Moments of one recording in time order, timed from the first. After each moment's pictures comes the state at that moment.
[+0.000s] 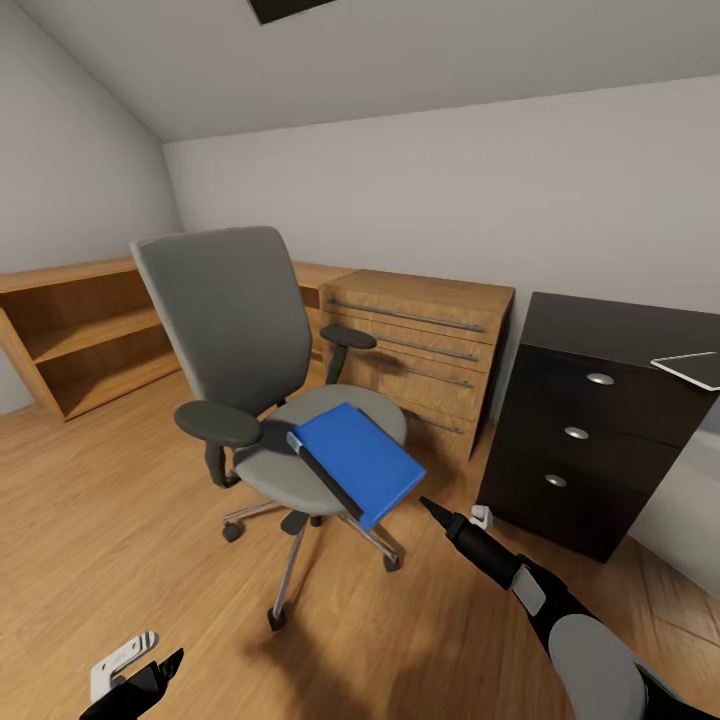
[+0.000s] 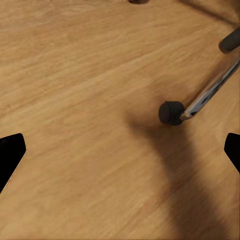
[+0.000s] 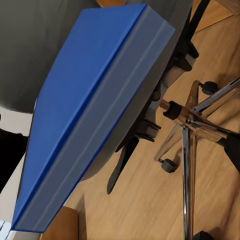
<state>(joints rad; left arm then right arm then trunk) 0.01 0.08 0.30 -1.20 0.46 0.39 -0.04 -0.75 0.00 -0.77 -0.28 0.07 0.21 1.09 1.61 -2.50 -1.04</state>
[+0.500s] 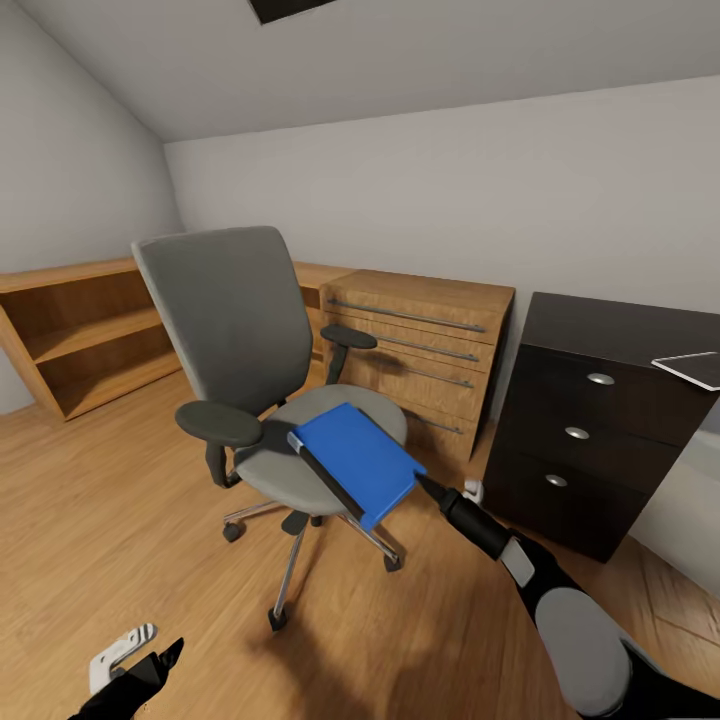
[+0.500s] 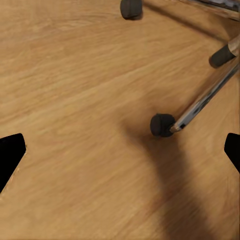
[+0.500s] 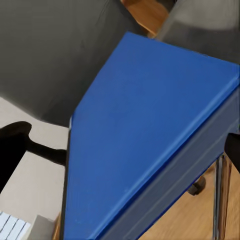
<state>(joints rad) 0.02 0.05 0.33 -1.26 0.46 0.41 -0.03 -0.81 0.03 -0.77 -0.32 0.07 0.23 1.14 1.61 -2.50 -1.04</state>
